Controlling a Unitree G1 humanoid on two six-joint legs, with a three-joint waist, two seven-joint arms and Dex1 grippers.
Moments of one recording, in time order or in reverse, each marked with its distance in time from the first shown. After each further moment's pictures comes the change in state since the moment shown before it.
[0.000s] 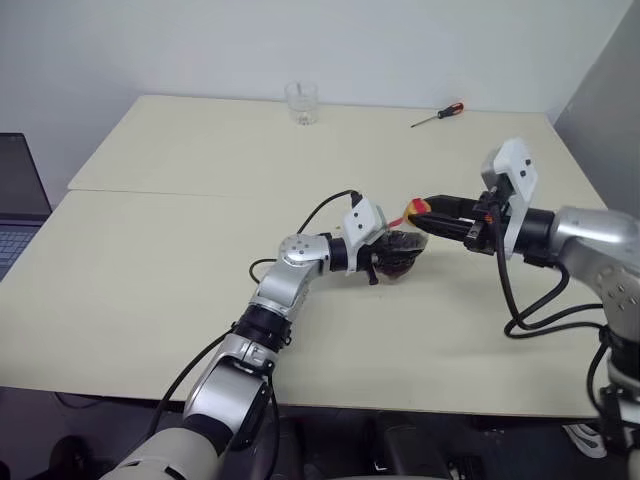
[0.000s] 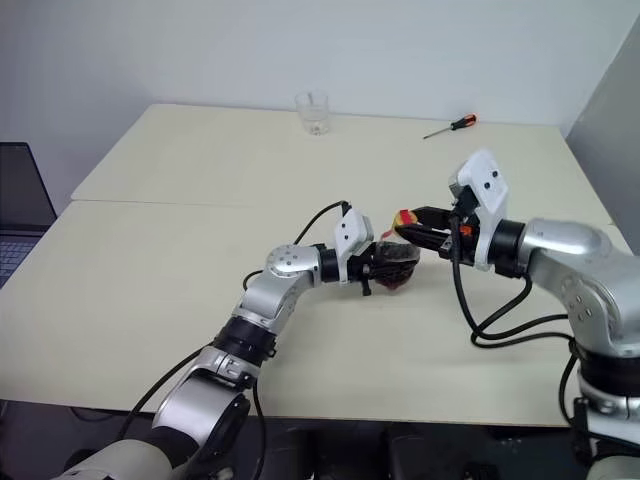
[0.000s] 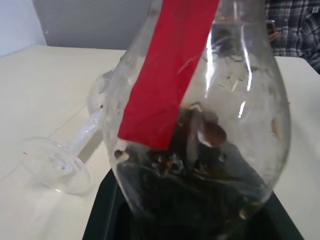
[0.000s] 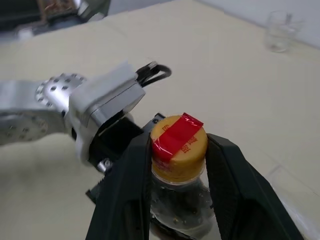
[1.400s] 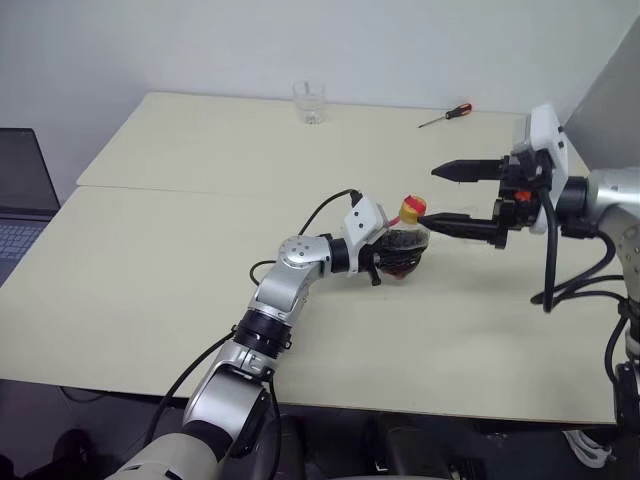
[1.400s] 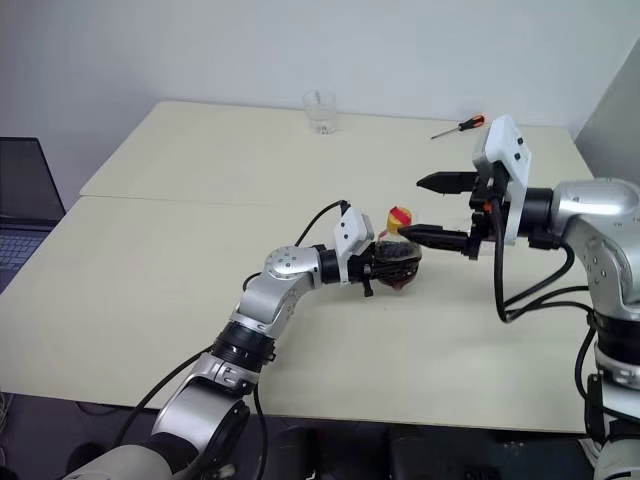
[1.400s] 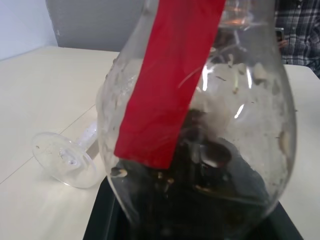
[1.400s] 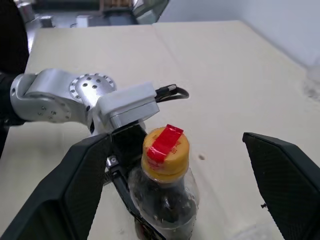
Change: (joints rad) left arm 0.011 -0.023 0.004 -0.077 -0.007 0.063 0.027; right arm 0.010 0.040 -0.175 -0.127 -0.010 0.073 0.033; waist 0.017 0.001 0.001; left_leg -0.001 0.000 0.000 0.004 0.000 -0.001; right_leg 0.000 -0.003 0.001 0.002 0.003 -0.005
